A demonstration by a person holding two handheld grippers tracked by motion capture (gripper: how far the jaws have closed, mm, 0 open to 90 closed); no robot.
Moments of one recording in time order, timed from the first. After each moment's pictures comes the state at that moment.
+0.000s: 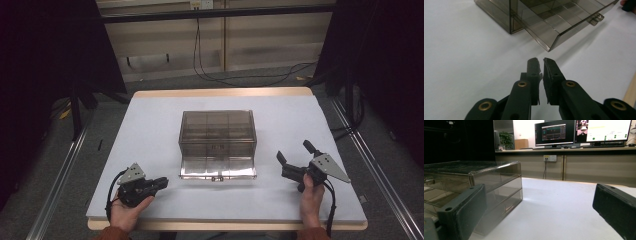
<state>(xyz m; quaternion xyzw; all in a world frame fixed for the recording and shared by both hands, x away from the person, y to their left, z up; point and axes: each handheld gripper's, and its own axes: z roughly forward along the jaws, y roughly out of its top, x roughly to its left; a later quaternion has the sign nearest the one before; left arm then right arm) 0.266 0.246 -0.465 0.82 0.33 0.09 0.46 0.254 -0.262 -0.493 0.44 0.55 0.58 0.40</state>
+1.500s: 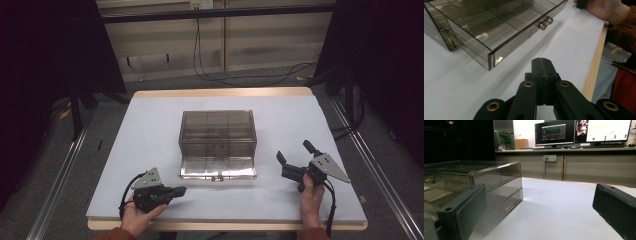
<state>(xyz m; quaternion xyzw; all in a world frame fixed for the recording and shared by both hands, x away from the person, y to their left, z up) 0.253 0.205 -0.461 0.84 0.24 0.02 0.48 0.254 -0.262 -0.493 0.44 0.56 0.58 0.40</state>
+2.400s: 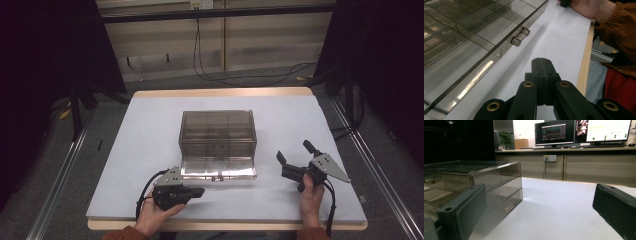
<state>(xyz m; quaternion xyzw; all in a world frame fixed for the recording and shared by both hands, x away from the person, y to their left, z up) 0.257 0.157 -0.457 0.86 0.19 0.00 0.47 0.255 -0.262 -0.493 0.44 0.55 0.58 0.40</state>
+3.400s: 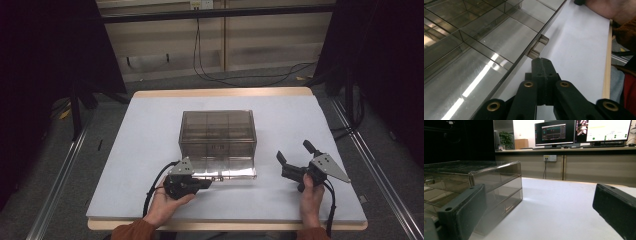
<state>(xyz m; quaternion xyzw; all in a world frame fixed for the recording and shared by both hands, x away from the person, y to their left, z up) 0.283 0.133 -0.465 0.87 0.20 0.00 0.45 0.255 -0.262 -0.493 0.44 0.55 0.58 0.40</state>
